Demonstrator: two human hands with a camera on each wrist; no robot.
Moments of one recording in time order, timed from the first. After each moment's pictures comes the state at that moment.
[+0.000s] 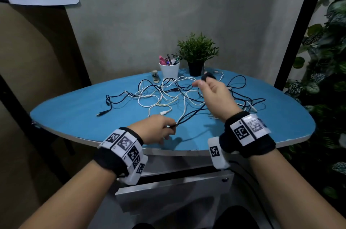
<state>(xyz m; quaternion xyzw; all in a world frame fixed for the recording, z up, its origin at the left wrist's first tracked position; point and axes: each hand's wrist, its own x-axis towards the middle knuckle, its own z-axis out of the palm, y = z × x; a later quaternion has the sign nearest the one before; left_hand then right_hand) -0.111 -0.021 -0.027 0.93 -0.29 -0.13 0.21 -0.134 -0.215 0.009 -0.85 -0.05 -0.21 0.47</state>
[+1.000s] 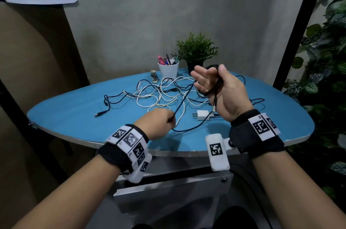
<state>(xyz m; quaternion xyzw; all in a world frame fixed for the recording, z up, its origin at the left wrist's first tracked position) -0.101 -0.035 -0.025 0.95 -0.27 0.00 0.14 -0.134 -0.216 0.023 -0.47 -0.10 -0.13 0.87</state>
